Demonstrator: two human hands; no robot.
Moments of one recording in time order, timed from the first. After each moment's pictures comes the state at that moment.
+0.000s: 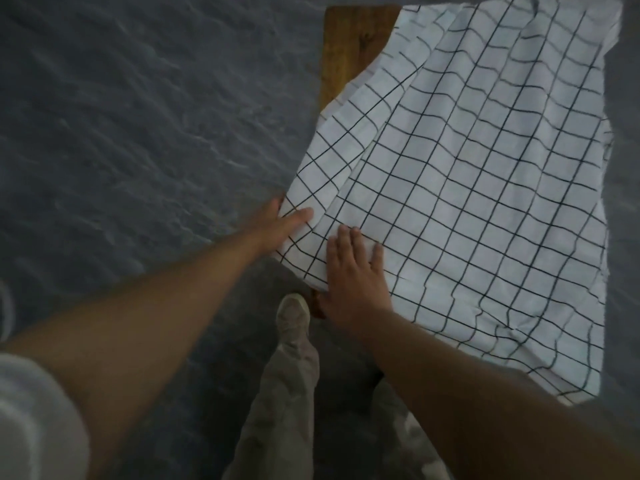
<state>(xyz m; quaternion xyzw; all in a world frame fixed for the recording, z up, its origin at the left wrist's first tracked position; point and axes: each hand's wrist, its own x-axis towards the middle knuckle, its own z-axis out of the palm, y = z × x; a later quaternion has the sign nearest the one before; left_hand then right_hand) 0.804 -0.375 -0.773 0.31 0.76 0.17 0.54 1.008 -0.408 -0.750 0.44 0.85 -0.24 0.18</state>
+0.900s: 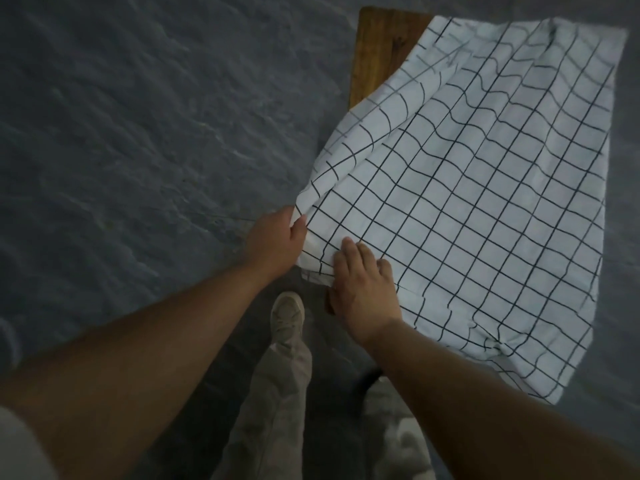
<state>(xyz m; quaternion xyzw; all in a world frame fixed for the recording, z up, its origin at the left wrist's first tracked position) 0.807 -0.427 -0.770 0.48 0.81 0.15 0.31 0.994 -0.430 -0.734 0.43 0.86 -0.21 0.16</state>
